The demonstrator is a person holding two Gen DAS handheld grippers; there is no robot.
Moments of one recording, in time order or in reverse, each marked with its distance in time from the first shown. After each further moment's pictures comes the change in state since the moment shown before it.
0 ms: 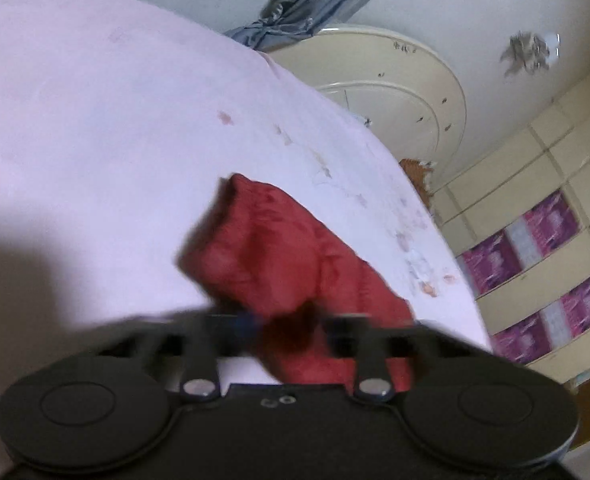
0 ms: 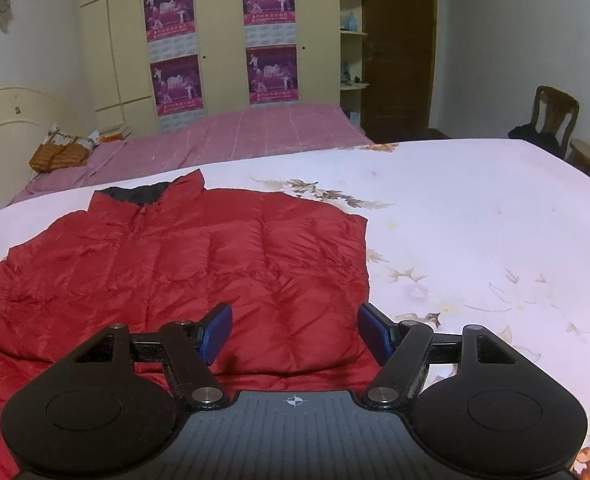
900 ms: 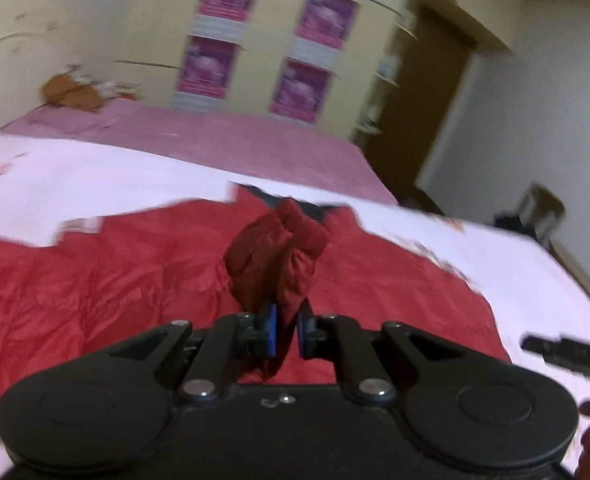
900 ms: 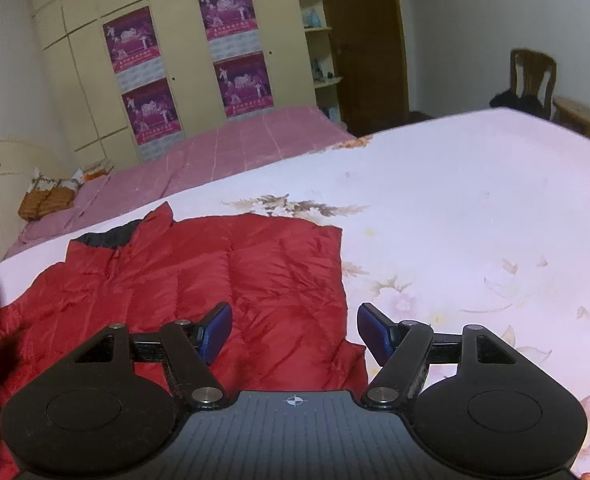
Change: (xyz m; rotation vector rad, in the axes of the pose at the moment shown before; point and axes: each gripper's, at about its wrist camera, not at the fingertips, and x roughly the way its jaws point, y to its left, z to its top) left arm 0.027 -0.329 -0.277 0.993 0.354 -0.569; right arm 0.026 -0.045 0.018 0.181 -0.004 0.025
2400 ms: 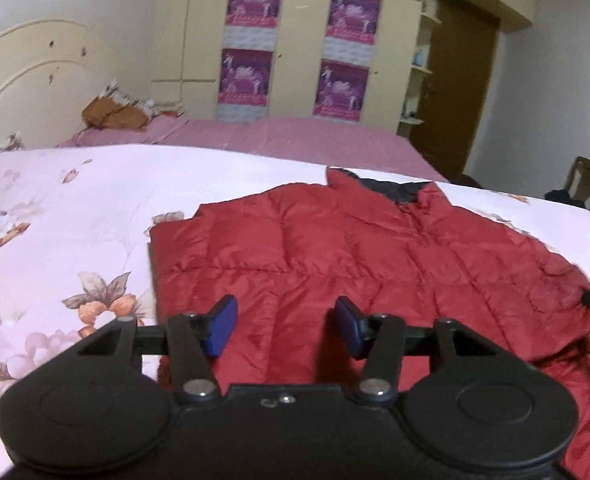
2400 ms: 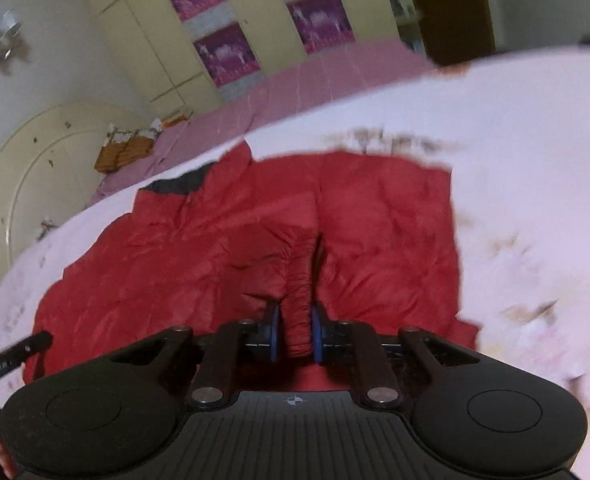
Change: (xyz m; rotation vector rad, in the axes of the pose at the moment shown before) left arm -0.013 0.082 -0.027 0.075 -0.034 0.181; right arm 0.004 0.017 -0.001 -0.086 0.145 0.253
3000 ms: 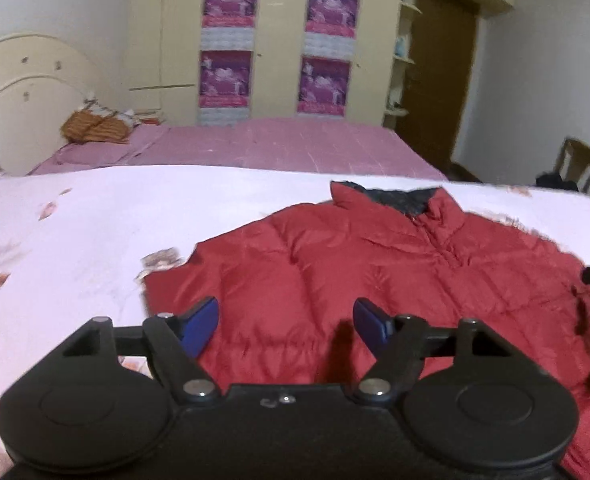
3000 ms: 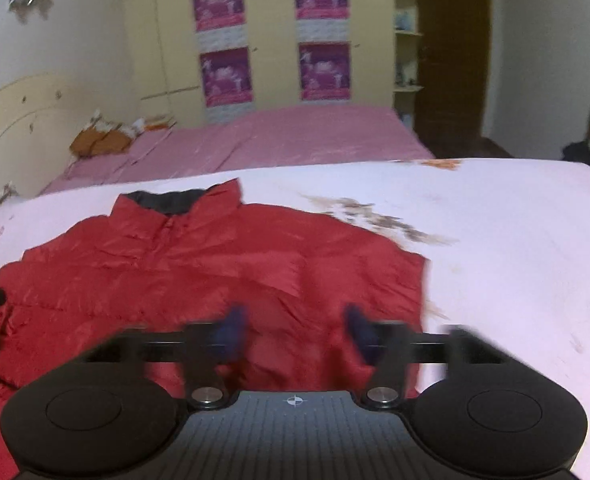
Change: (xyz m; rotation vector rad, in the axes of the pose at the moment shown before) left arm 0.043 0.015 0.035 0.083 0.024 -0.034; right arm 0.016 0.043 0.009 -0.195 -0.061 -0.121
